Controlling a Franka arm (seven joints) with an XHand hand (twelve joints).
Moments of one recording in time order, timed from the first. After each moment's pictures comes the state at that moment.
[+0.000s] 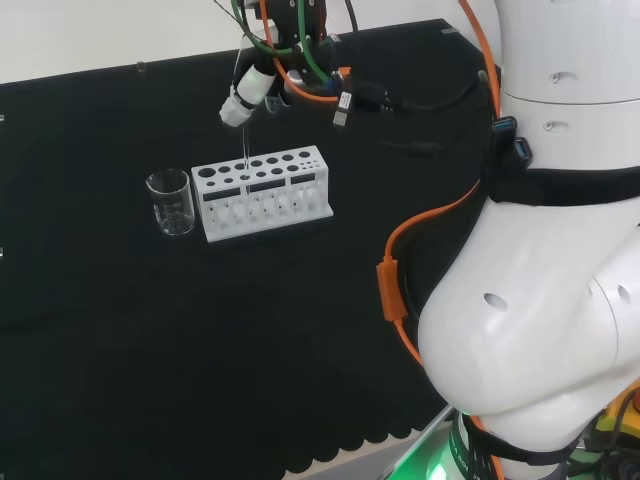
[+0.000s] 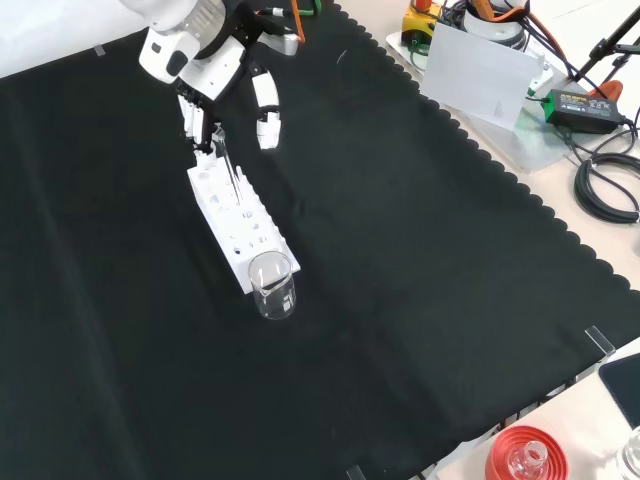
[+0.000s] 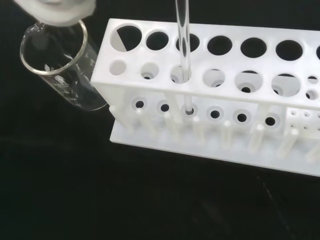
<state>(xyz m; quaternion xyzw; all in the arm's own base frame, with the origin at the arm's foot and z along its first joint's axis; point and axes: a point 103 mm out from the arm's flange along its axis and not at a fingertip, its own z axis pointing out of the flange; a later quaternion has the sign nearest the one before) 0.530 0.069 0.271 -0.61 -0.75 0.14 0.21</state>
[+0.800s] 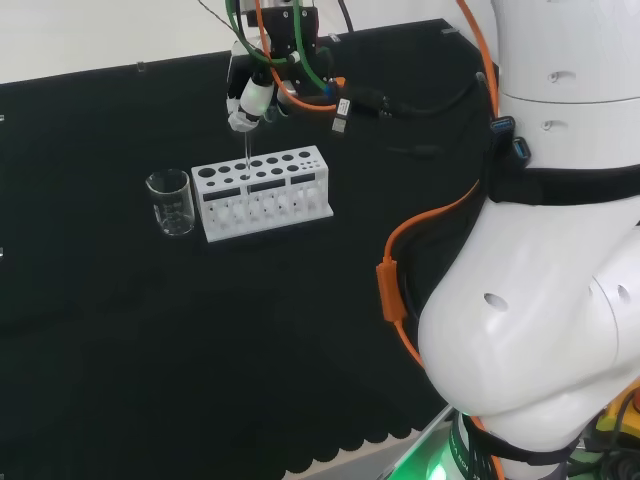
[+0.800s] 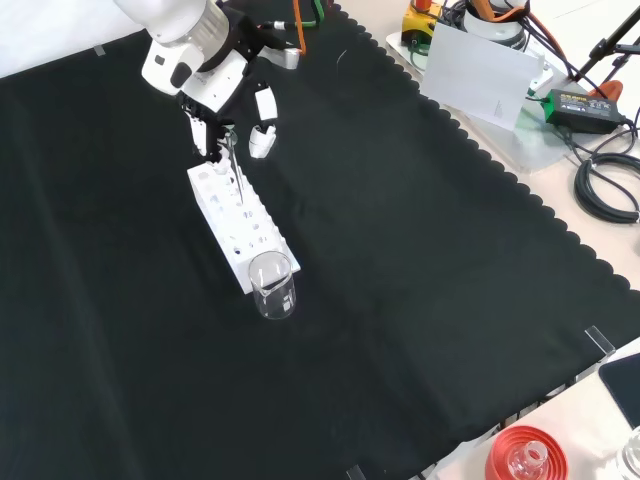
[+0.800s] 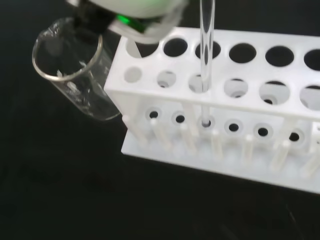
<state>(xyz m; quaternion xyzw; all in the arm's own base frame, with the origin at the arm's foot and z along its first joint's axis) 0.536 0.080 0.258 -0.60 -0.76 0.12 0.20</state>
